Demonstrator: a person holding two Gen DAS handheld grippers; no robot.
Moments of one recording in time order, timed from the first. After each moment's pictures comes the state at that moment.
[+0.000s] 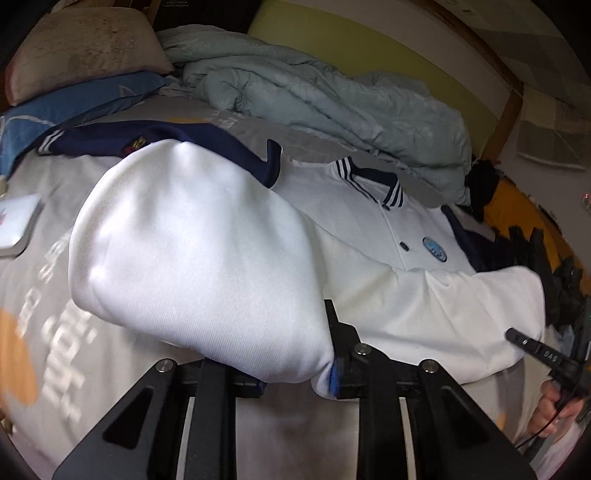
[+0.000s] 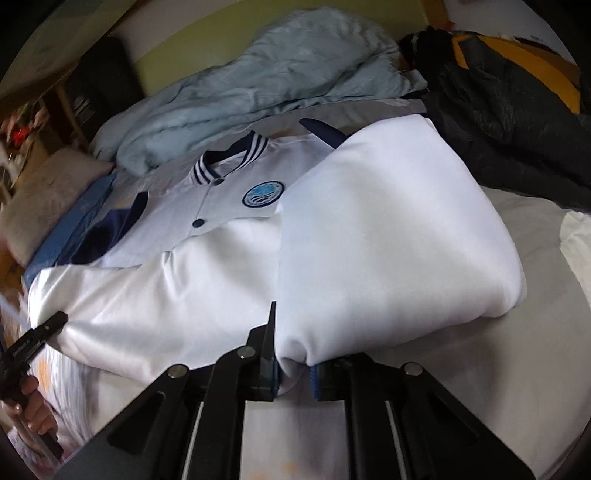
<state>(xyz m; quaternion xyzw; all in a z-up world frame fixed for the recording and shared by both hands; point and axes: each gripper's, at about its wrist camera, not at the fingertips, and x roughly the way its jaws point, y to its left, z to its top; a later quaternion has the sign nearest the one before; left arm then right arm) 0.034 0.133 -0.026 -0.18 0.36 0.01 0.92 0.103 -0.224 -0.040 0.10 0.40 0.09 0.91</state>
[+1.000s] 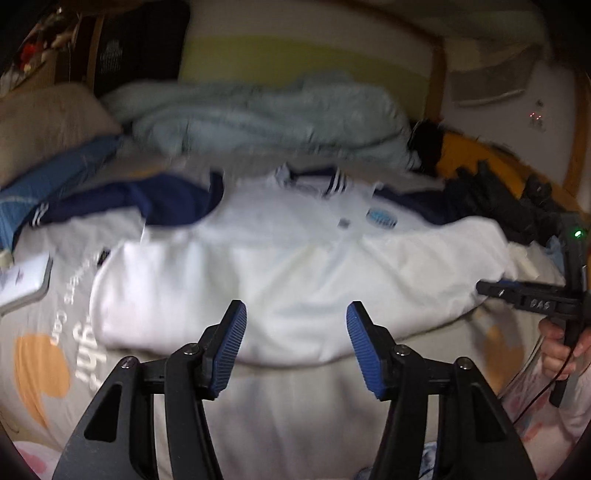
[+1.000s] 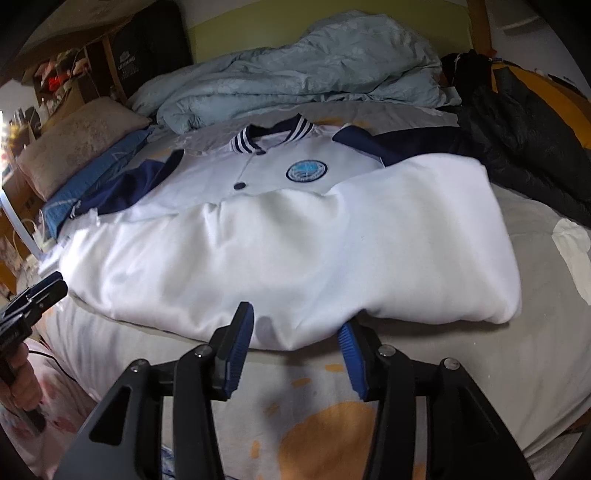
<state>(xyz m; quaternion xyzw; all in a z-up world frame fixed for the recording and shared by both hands) -0.039 0.077 0.007 -0.05 0.30 -0.07 0.95 0.047 -0.189 -0.041 0.04 0.40 0.14 0.91</state>
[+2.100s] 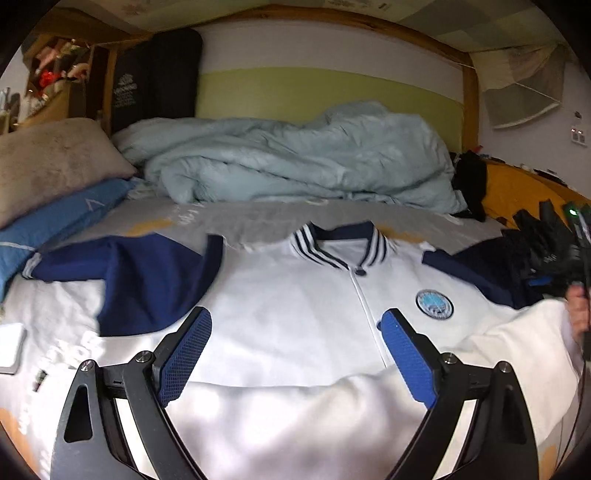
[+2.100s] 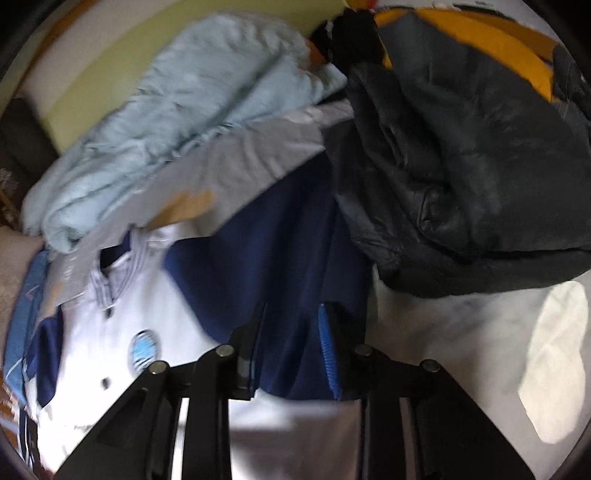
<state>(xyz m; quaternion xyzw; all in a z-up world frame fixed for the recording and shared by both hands) 0.116 0.046 -0.003 -0.03 0.24 0.01 0.97 0.256 -0.324 -0.031 0.18 0.42 -0.05 0.89</state>
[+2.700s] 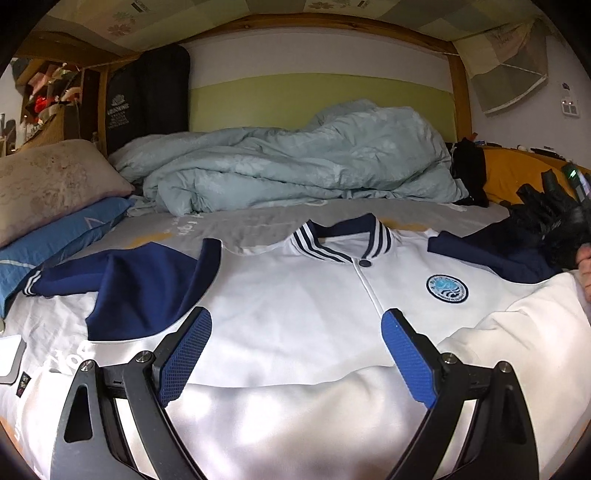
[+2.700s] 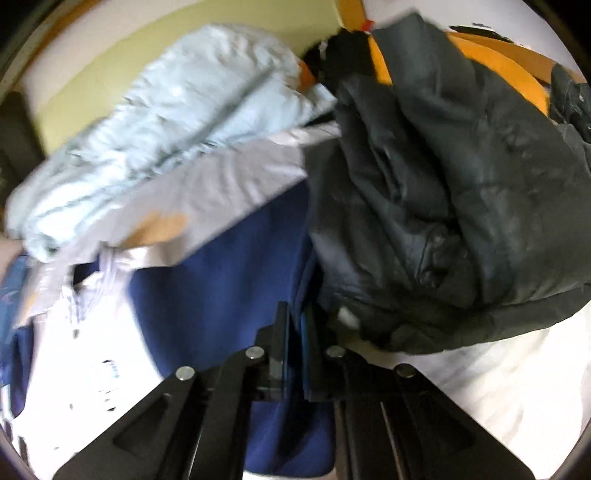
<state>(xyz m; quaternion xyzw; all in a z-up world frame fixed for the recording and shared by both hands) 0.119 0.036 -0.025 0.01 0.22 0.01 0.98 0.259 -0.333 -0.028 0.15 0.37 -0.05 0.91</state>
